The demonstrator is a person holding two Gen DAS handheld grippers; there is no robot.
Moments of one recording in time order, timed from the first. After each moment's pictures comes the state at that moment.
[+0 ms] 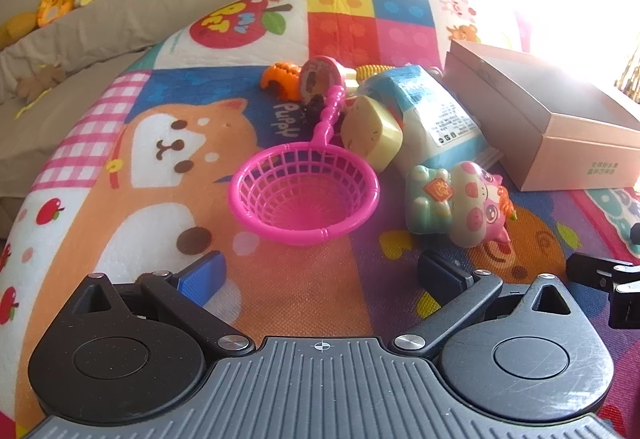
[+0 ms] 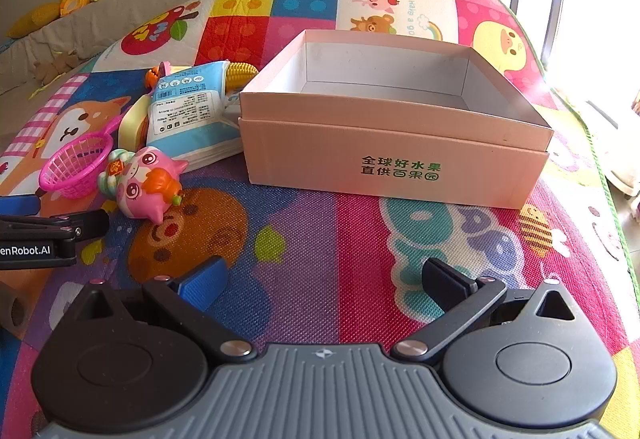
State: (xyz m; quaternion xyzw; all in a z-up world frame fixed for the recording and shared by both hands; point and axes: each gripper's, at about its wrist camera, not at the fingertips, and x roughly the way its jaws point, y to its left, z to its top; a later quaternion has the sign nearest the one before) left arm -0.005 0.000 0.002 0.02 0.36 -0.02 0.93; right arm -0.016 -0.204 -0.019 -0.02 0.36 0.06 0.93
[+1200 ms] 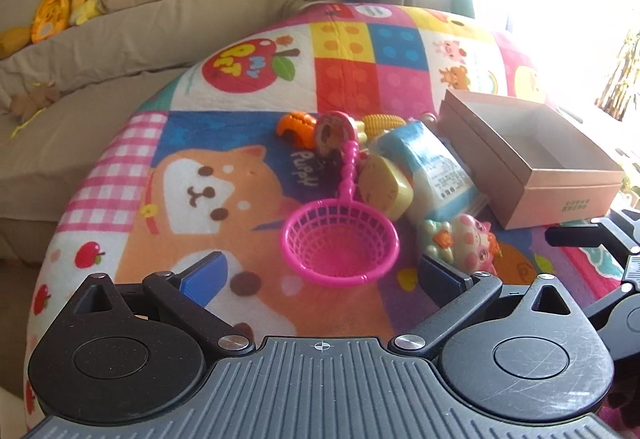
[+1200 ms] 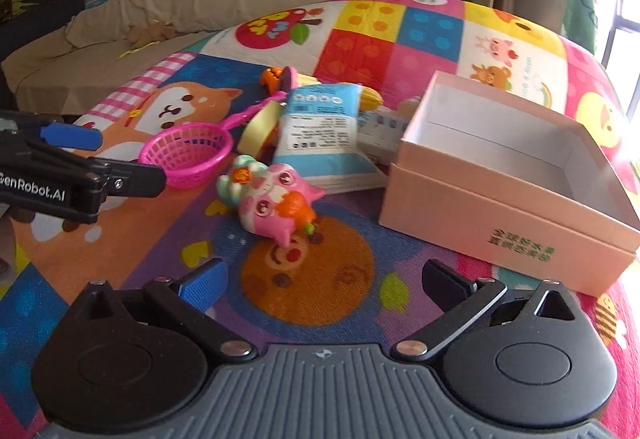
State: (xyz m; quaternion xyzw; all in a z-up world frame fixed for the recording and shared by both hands) left arm -0.016 0.035 0.049 0.01 0.32 -0.04 0.95; right arm -0.014 -0.145 -0.003 -0.11 0.33 0.21 0.91
